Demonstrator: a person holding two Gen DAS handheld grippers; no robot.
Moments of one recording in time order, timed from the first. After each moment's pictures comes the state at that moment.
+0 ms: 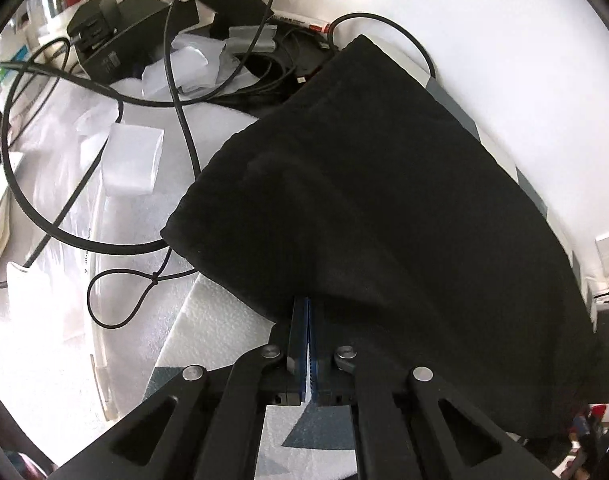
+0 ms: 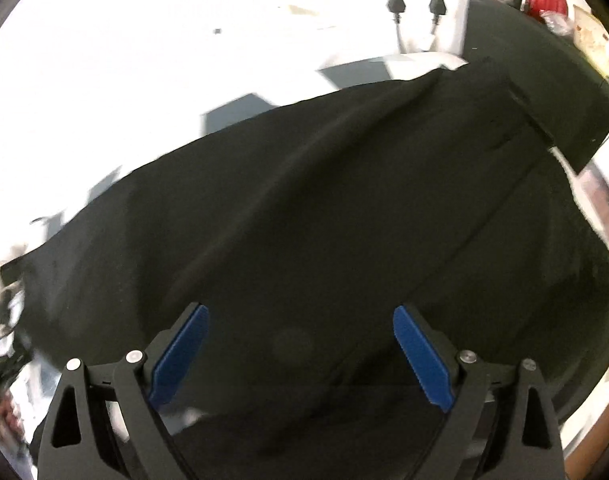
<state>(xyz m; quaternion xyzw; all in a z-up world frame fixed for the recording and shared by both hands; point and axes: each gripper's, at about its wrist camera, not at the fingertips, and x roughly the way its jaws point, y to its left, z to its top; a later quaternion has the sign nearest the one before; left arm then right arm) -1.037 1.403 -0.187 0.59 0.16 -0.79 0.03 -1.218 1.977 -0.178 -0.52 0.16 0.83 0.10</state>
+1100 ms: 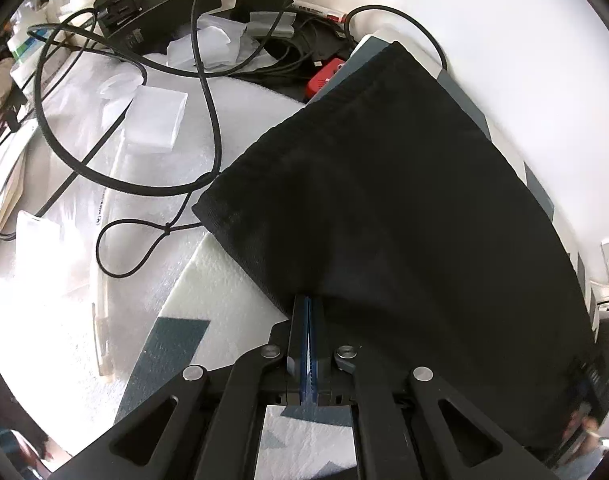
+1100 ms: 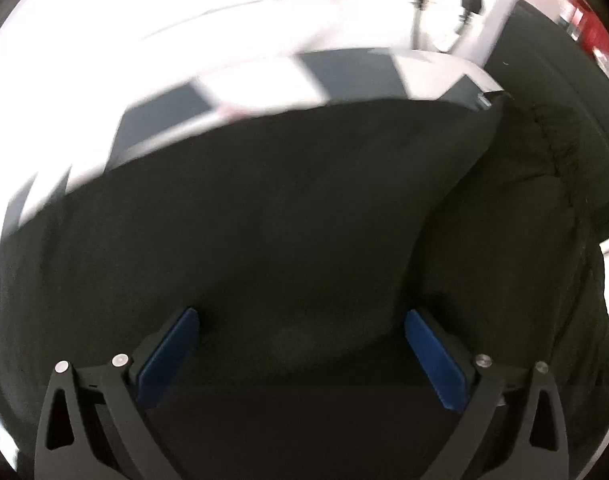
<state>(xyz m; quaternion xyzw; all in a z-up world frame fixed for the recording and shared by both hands) -0.990 1.400 -0.179 0.60 0.17 -0.78 0.06 -1.290 2.027 -0.201 -0.56 0.12 0.81 0.14</state>
